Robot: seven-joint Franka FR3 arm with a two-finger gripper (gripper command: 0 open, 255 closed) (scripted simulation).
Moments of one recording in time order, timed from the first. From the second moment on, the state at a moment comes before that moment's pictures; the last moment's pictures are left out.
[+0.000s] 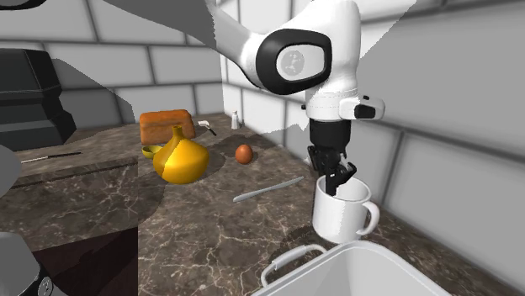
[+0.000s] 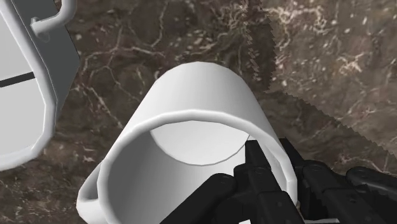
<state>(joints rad) -0.02 0.19 -0.12 -1.91 0.02 2.21 -0.10</state>
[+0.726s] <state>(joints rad) -0.02 0.15 -0.12 -1.82 0.01 2.08 -0.09</state>
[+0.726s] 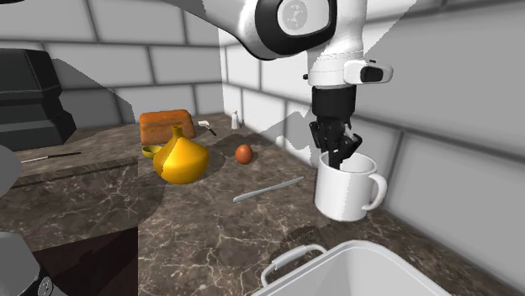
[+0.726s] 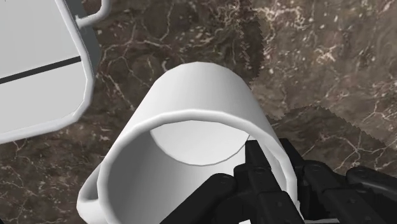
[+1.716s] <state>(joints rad) -0.02 0.12 -0.12 -1.64 0.01 1.88 -0.09</state>
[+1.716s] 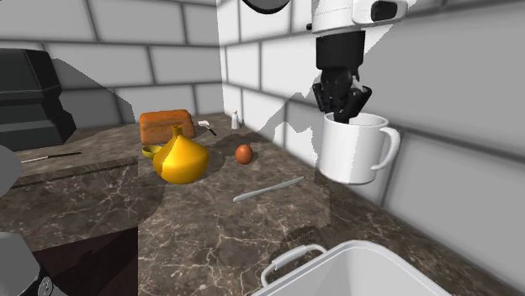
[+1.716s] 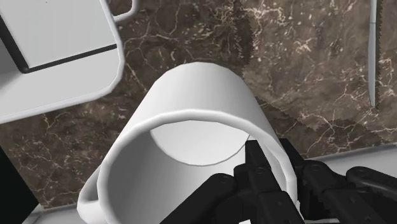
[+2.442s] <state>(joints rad) -0.02 0.15 -0.12 -1.46 0.01 1.73 -0.09</state>
